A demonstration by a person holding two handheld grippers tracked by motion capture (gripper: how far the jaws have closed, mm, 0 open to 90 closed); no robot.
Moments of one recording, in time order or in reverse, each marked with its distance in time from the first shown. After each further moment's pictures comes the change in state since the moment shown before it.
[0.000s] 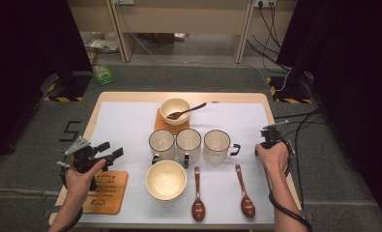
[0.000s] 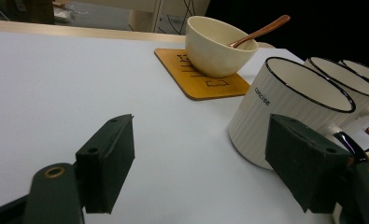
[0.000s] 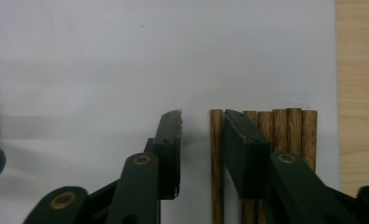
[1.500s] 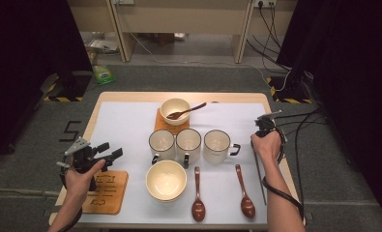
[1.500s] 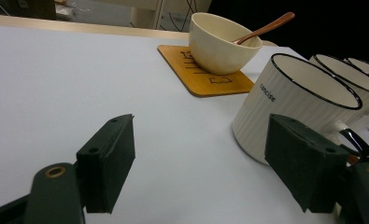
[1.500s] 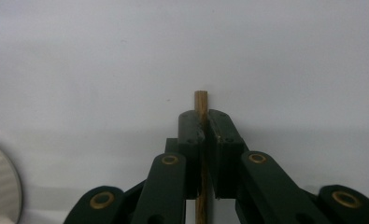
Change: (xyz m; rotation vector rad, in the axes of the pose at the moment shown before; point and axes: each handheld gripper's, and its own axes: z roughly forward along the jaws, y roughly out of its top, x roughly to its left) left arm 0.003 -0.003 0.000 0.008 0.006 -0.012; right arm 0.011 0.041 0.017 -0.004 0.041 0.025
